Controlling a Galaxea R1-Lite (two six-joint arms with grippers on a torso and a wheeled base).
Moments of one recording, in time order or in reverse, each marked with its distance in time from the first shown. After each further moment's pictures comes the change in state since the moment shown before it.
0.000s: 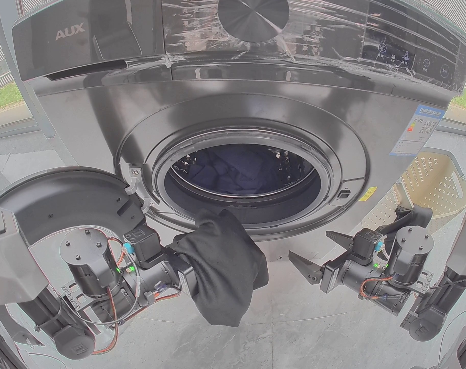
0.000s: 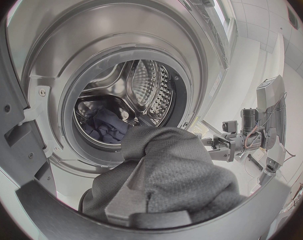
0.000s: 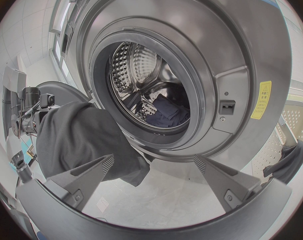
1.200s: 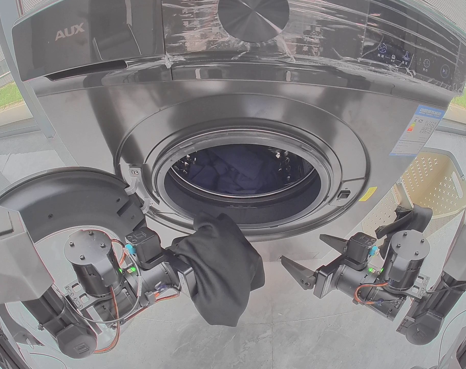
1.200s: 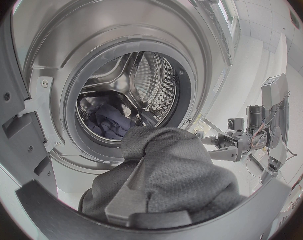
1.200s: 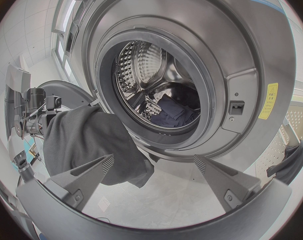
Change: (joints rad) left arm 0.013 0.024 0.003 -0.001 0.001 -0.008; right arm 0.045 0.009 -0.008 0.000 -0.021 0.003
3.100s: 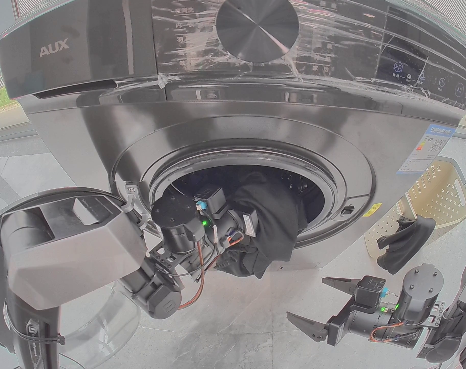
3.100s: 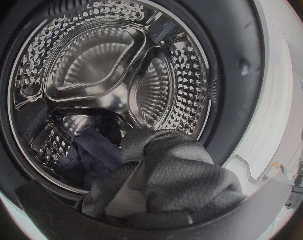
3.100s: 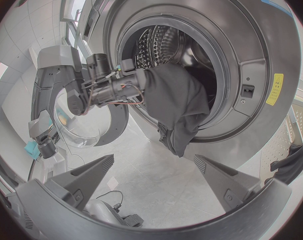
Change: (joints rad) left arm -0.042 0.355 -0.621 0.033 0.128 -0.035; right arm 0.127 -0.080 0.234 0.000 0.024 -0.011
